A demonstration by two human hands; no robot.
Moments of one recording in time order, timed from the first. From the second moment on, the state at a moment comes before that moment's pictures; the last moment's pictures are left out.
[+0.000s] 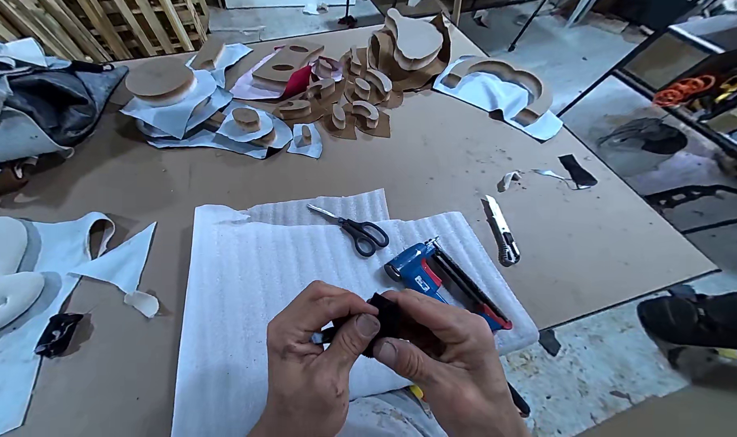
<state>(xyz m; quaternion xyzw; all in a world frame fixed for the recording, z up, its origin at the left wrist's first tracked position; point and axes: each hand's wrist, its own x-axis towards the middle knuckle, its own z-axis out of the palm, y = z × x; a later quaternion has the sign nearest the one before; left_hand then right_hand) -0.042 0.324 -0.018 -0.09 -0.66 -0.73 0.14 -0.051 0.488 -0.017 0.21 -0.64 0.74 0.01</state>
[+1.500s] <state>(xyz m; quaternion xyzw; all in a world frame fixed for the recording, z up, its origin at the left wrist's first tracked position) -0.050 0.295 -0.199 0.02 -0.89 -0.43 0.13 -0.096 0.511 -0.054 0.15 -0.92 0.23 -0.27</state>
